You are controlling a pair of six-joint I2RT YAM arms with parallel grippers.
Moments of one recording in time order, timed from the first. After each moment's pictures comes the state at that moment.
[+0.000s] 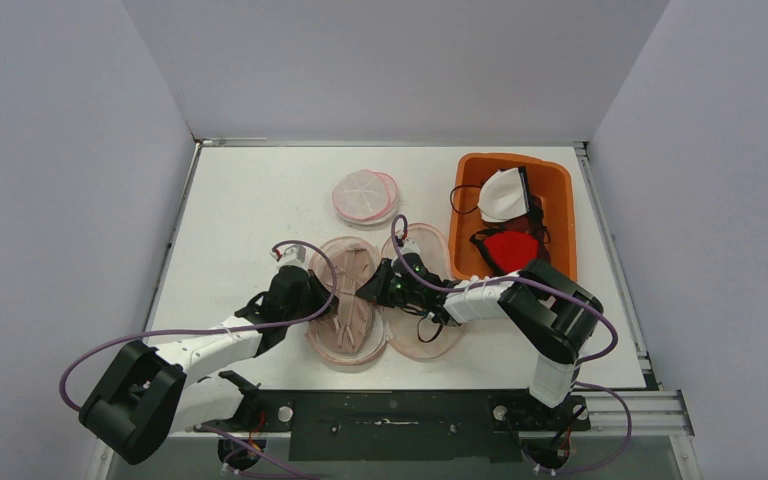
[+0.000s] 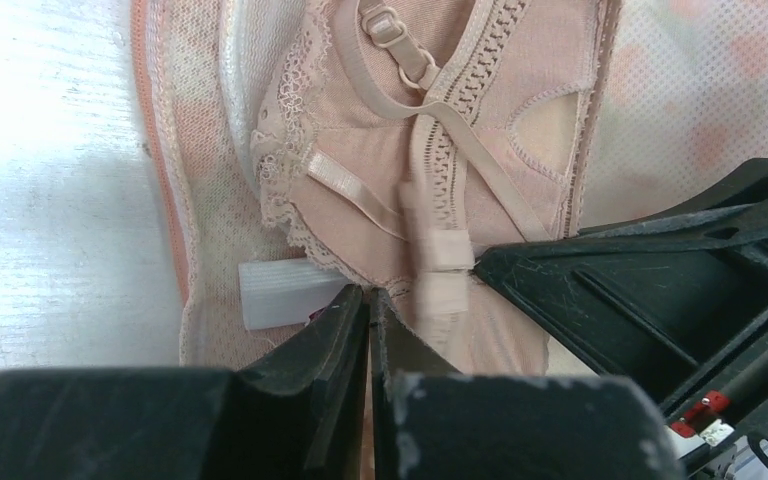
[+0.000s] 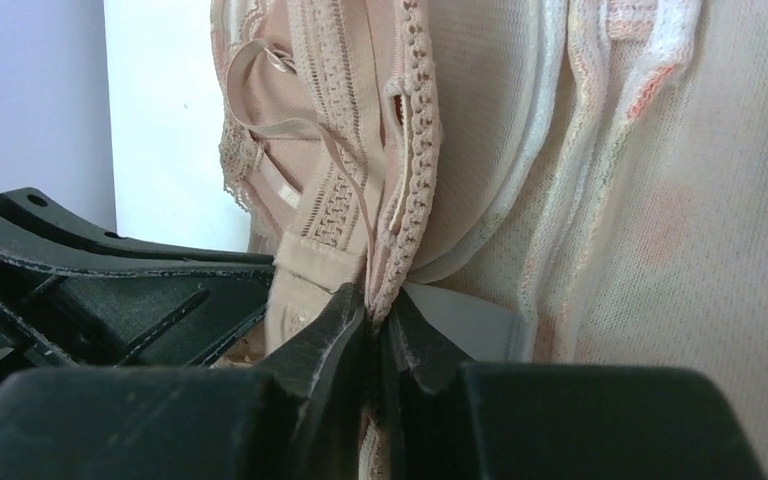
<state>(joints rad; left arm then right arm) -0.57 1.16 0.34 0.15 -0.08 -0.88 0.87 1.78 0.75 0.48 -0.07 0.99</state>
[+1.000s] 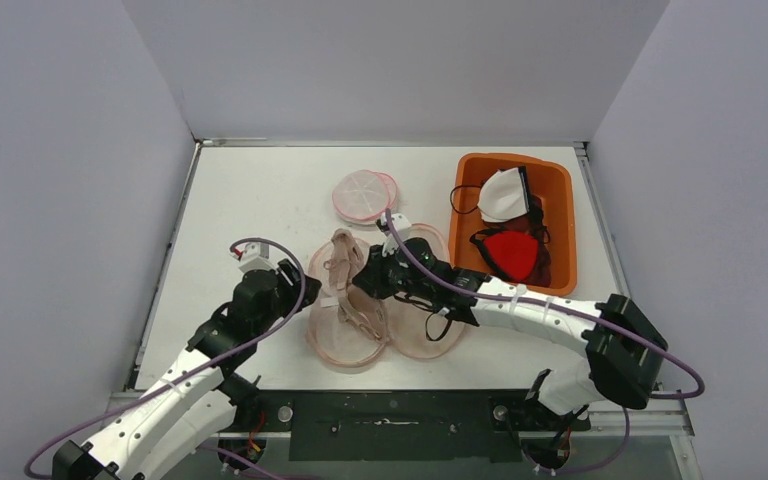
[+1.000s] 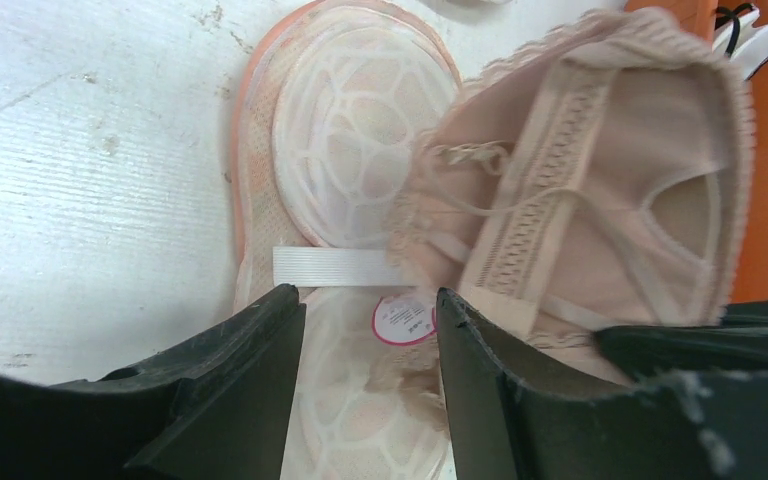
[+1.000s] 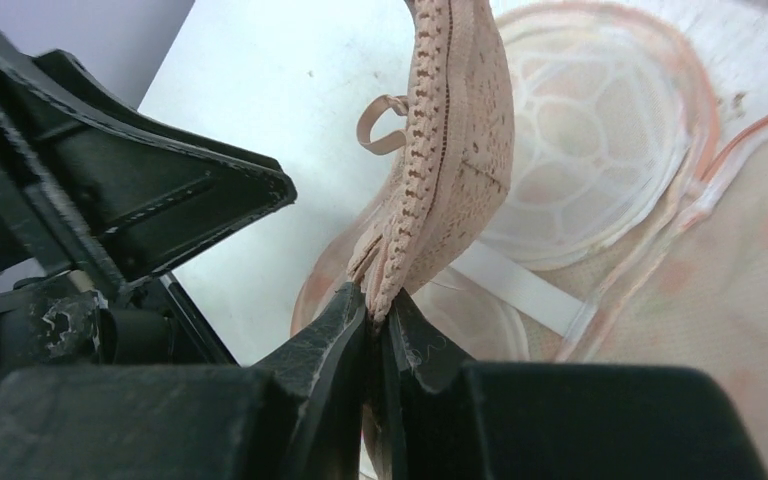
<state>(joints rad) -0.56 0.68 0.45 -0.29 -0.22 -0.89 0.96 1.46 0.89 0.12 -0.03 0.60</state>
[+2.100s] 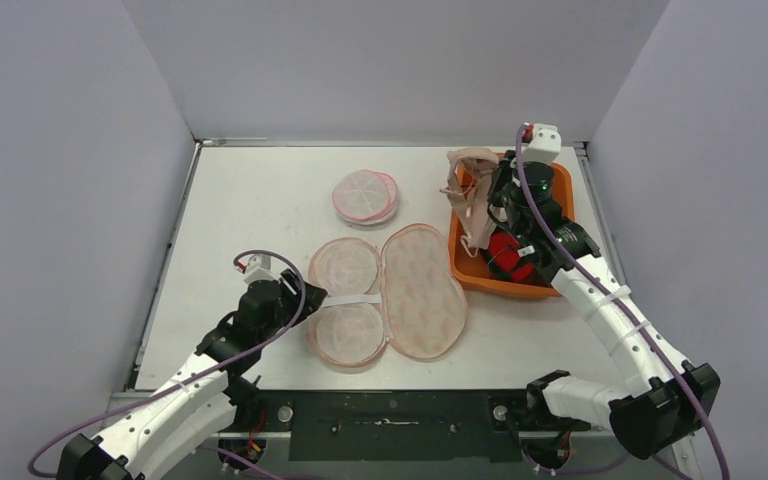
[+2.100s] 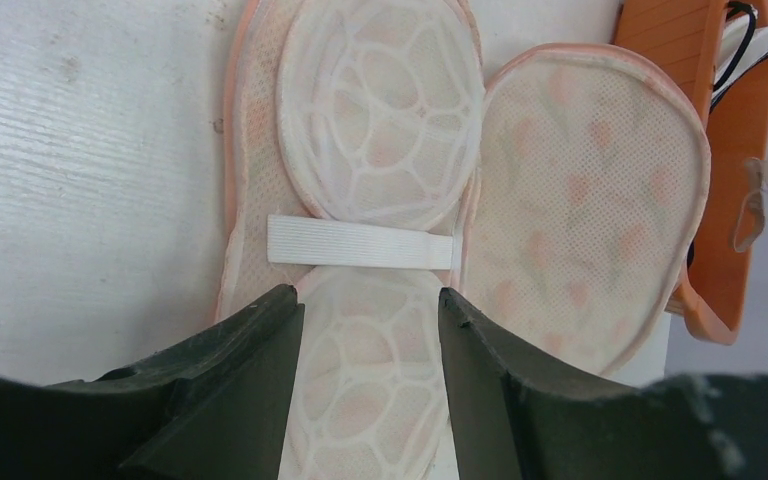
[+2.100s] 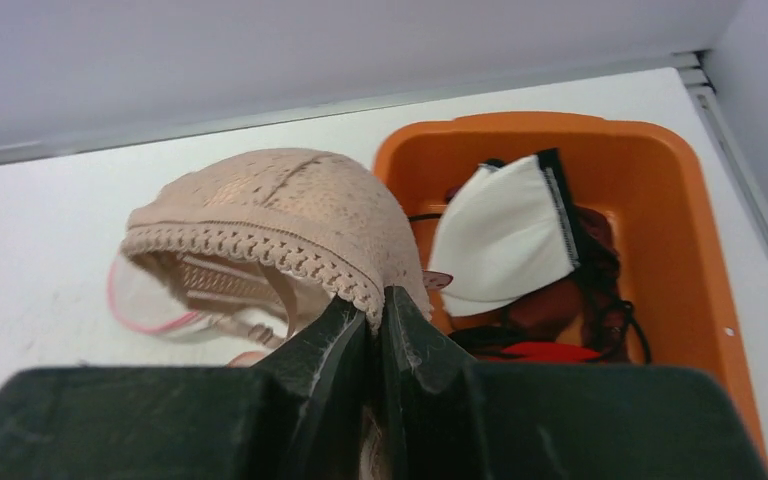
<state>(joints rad) -0.56 0.65 0.31 -0.20 -0.18 -1.01 0.49 1.17 1.21 -0.32 0.42 0.27</state>
